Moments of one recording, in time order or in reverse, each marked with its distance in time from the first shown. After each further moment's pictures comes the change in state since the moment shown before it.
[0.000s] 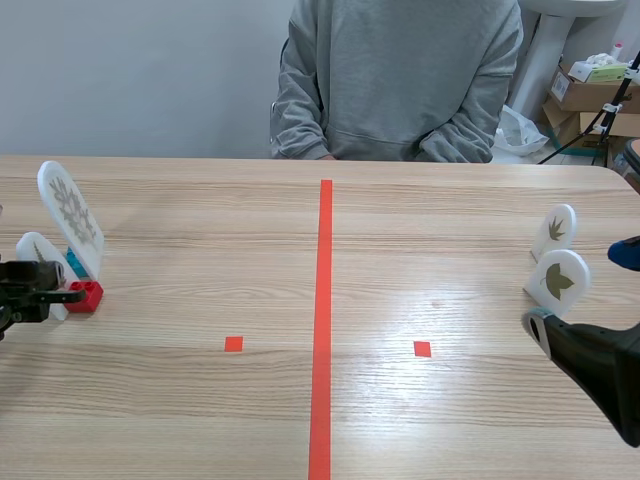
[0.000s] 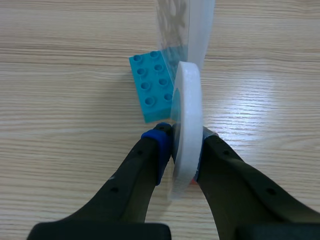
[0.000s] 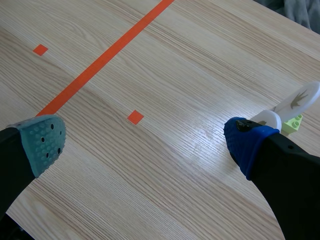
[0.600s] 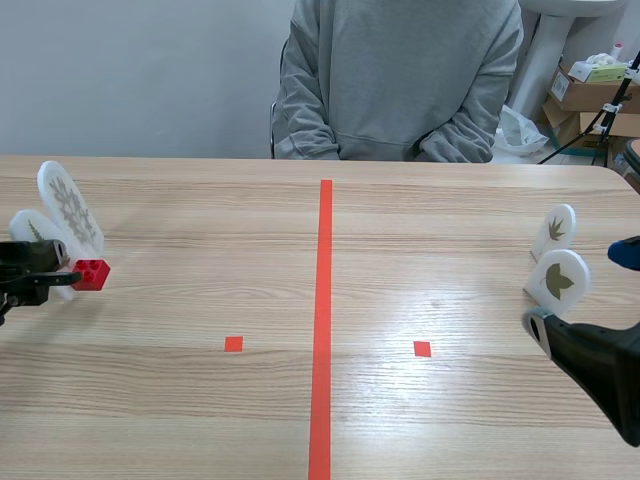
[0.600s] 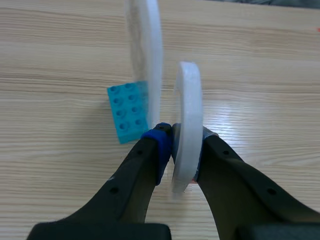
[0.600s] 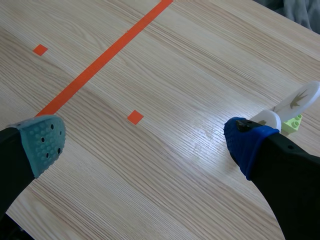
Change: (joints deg) left arm 4.2 -0.1 -0.4 8.6 -6.4 -1.4 1.1; right arm 0.0 0.0 0.0 0.0 0.0 0.0 0.0
